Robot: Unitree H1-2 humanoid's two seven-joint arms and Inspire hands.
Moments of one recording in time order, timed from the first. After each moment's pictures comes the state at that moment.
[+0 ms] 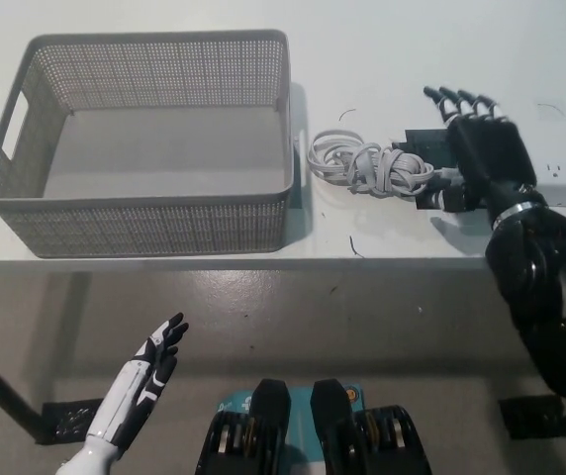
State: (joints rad) left_arm -0.03 0.21 -0.10 0.14 0.14 -0.30 -0.07; right_arm -0.71 -0.27 0.30 0.32 -0.90 0.25 0.12
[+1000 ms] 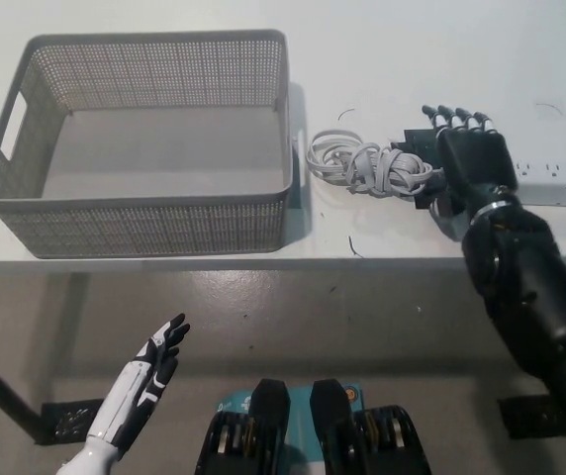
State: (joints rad) left_arm -0.03 0.21 -0.10 0.14 0.14 -0.31 -0.08; right_arm -0.80 -0.22 0.36 0.65 -0.91 0.26 -0.04
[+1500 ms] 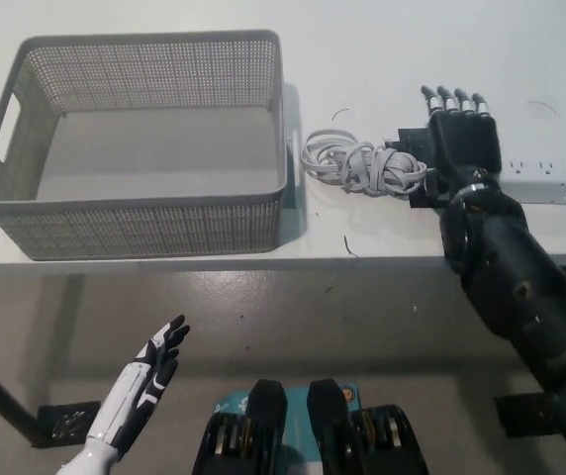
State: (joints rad) left_arm -0.02 0.21 -0.10 0.14 0.14 -0.31 -0.08; right_arm -1.01 -0.14 0.36 1.15 -0.88 0.17 -0.33
